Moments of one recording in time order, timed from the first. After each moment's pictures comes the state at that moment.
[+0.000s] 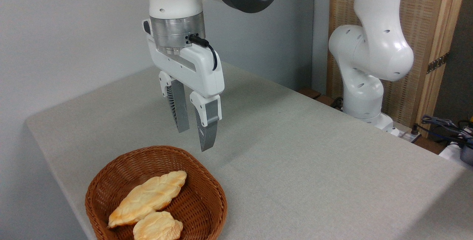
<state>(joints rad) -0.18 -0.08 0.13 -1.89 0.01 1.90 0.75</state>
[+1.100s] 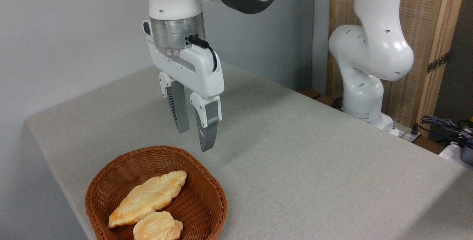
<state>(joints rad) -0.18 -0.07 0.13 -1.89 0.01 1.90 0.75</state>
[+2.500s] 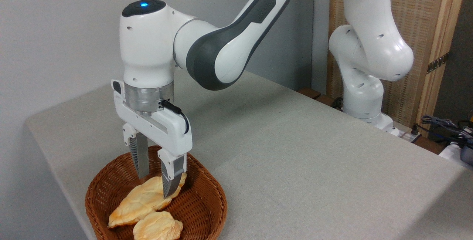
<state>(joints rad) -0.19 0.18 0.09 -1.88 -0.09 2.26 0.58</state>
